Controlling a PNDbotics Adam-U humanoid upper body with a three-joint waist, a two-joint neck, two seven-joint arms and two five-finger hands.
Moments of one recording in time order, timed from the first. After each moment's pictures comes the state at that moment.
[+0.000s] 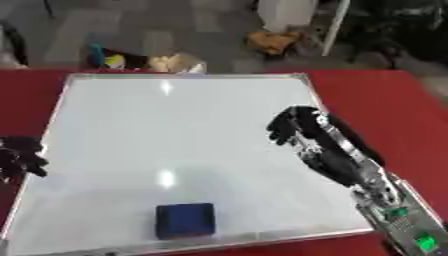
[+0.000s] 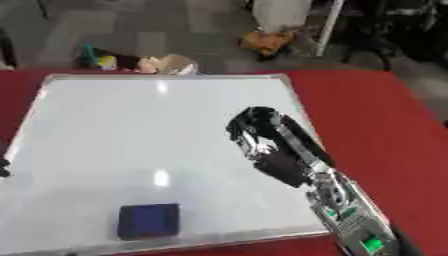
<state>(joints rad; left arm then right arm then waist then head) -0.25 0.32 0.00 -1.64 0.20 0.00 -0.17 -0.18 -0.41 0.25 -1.97 0.12 0.02 0.07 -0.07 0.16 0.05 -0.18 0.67</state>
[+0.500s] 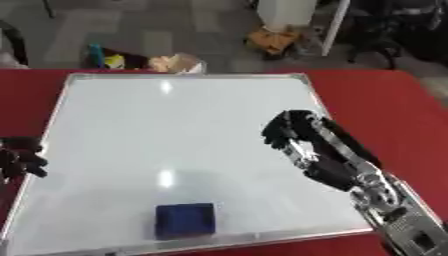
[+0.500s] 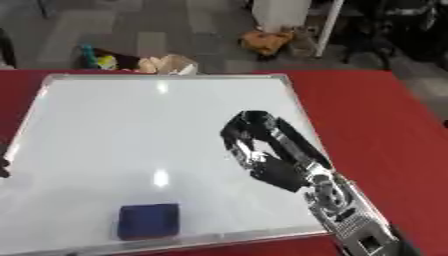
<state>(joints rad) -0.25 0.32 0.00 -1.64 0.20 0.00 -0.17 -0.19 -0.42 0.27 -1.98 0.19 -0.04 0.16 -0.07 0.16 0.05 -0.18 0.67</state>
